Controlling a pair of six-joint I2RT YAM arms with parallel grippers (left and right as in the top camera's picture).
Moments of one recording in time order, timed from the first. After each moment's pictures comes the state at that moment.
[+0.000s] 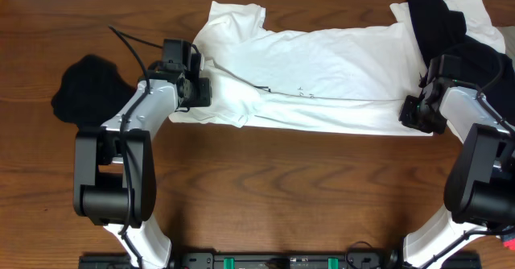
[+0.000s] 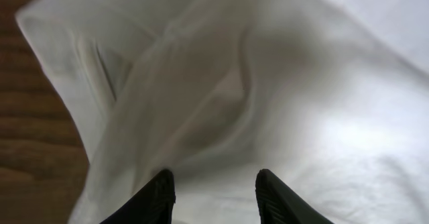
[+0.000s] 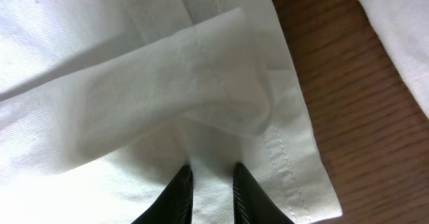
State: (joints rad) left arm -0.10 1.90 1.19 -0.47 0.12 -0.11; right arm -0.23 1.90 1.14 -0.64 0.06 0.16
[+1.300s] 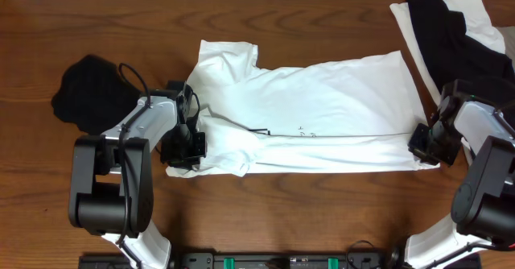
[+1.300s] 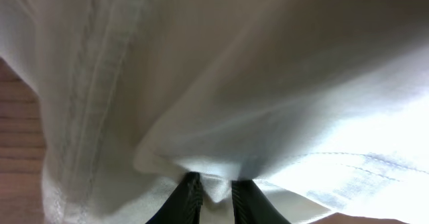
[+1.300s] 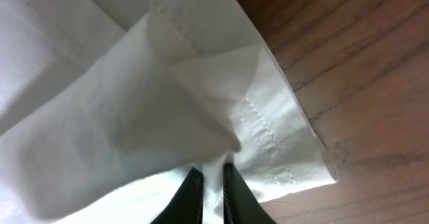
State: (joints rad) left arm -0.10 1.85 1.03 -0.99 0.15 -0.17; right arm -0.34 1.83 1.04 -0.88 0.06 0.26
